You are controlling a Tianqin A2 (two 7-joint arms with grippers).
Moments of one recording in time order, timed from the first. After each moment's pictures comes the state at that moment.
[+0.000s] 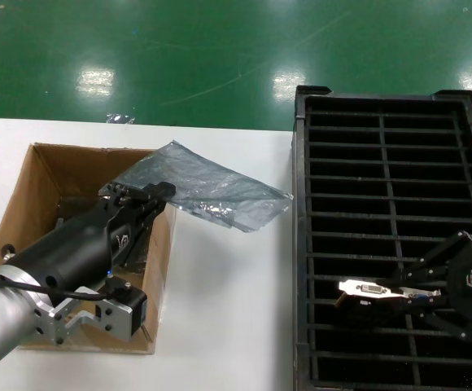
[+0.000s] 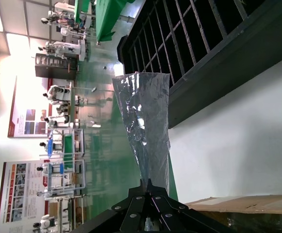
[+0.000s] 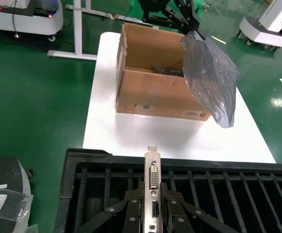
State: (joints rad) left arm -0.18 -0.64 1.70 -1.94 -0.87 0.52 0.28; right arm 0.78 0.88 -1.96 1.64 1.54 -1.29 0.28
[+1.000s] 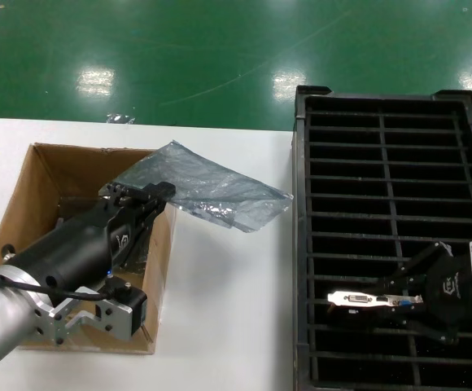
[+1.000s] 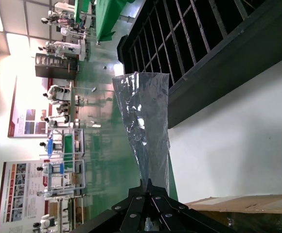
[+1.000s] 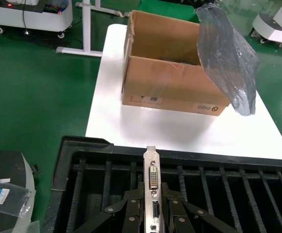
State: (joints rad) left arm -0.18 -0.64 1.70 -1.94 -0.87 0.52 0.28; right arm 0.81 0.78 -2.02 1.47 1.50 -1.29 0.14
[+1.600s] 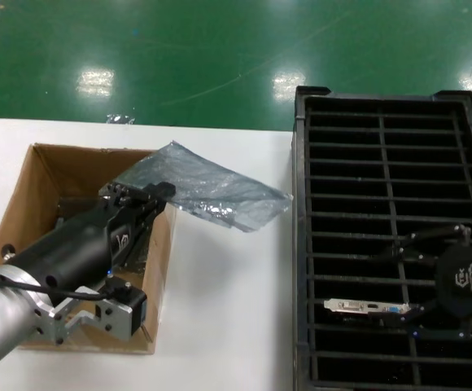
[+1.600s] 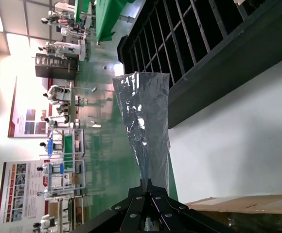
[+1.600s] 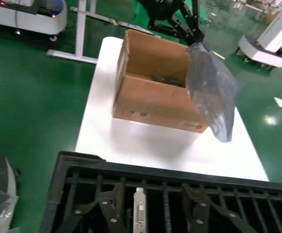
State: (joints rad) left arm -0.18 -0.64 1.70 -1.94 -0.87 0.52 0.28; right arm 0.75 0.85 -1.95 1.62 1.54 -1.26 0.16
